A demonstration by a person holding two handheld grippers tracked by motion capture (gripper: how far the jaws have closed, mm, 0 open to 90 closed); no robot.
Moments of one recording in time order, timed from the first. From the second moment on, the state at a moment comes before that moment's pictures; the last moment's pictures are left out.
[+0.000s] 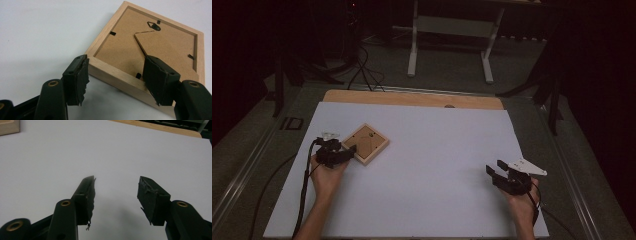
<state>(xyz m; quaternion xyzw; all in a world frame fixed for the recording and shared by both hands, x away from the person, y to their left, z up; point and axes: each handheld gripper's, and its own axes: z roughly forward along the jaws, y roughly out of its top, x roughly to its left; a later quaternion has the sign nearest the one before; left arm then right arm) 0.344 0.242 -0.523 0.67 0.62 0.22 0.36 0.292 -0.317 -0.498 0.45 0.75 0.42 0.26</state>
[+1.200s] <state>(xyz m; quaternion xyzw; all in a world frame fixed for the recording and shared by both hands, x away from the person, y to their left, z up) 0.347 0.232 -0.521 0.67 0.61 0.21 0.37 0.293 -0.314 -0.498 0.44 0.75 0.42 0.26</state>
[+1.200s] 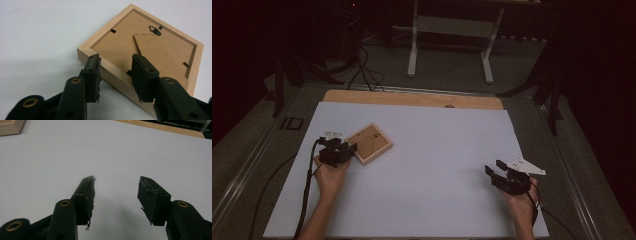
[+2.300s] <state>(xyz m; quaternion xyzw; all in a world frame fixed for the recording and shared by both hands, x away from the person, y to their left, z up) 0.348 0.211 -0.520 0.67 0.61 0.23 0.36 0.293 -0.316 -0.498 0.45 0.75 0.42 0.26</state>
